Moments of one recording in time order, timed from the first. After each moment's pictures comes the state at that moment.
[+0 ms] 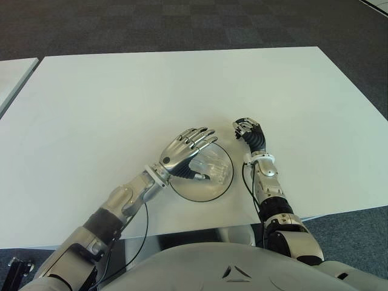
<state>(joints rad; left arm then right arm) -0.09 0.44 -0.53 0.18 1.02 -0.42 0.46 -0.27 -0.02 -0.11 0.70 0.04 -0.34 0.04</state>
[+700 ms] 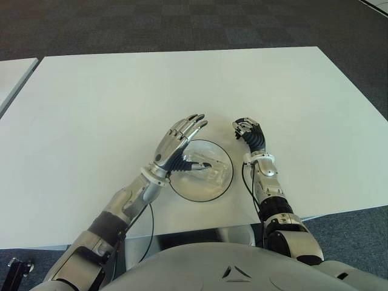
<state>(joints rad) -0.06 0.36 -0.43 0.28 0.78 -0.56 0.60 -0.28 -0.02 -0.11 0.70 0.04 -0.34 0.04</state>
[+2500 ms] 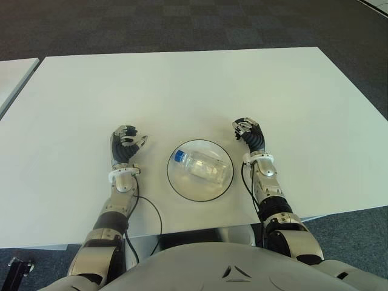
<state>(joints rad) -0.12 0.17 0.07 0.77 0.19 -0.58 0.45 -0.28 -0.02 -0.11 0.72 0.04 -0.36 0.03</state>
